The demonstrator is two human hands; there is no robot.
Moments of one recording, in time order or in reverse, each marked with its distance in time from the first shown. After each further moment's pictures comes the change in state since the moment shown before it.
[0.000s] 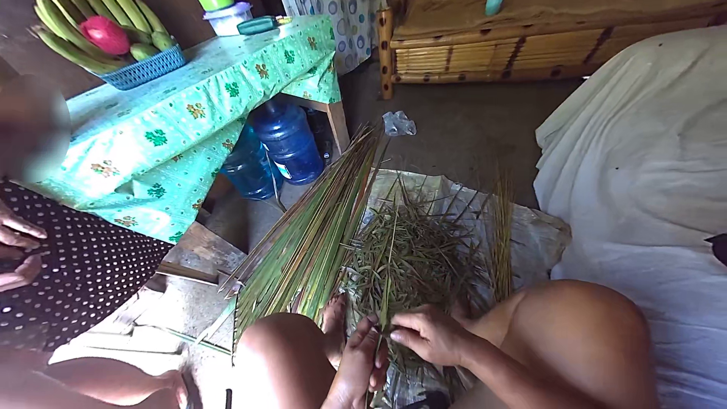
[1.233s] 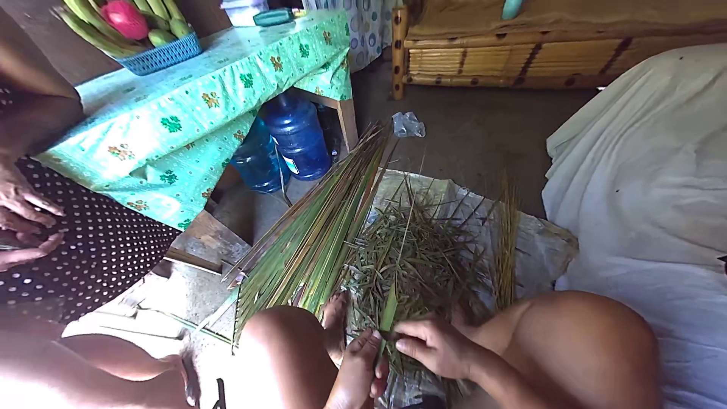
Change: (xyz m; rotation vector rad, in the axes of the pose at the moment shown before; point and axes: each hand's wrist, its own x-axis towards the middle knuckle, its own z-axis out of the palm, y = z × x) left_hand -0.016 -0.004 0.003 -0.062 0.093 -0.028; right_hand -0.007 -0.011 -0.002 0.153 -0.046 0.018
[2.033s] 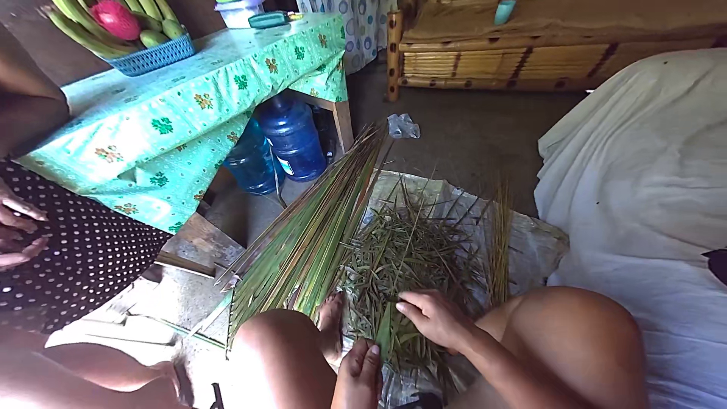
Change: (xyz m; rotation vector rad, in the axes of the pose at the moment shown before) left_hand -0.010 -0.014 -0.004 0.404 0.057 0.233; right_hand 0.017 0.003 -0.020 -0.273 0.096 0.306
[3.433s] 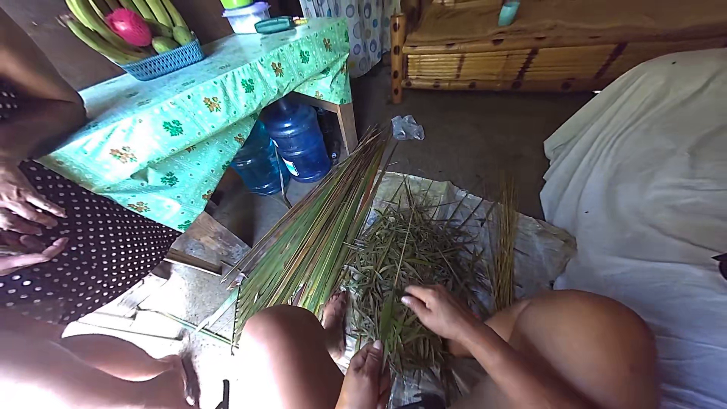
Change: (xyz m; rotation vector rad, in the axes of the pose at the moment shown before) left_hand -0.005 0.000 0.008 -0.315 -0.031 -0.192; right_hand 0.007 0.016 -0.002 -0.072 0.028 0.046
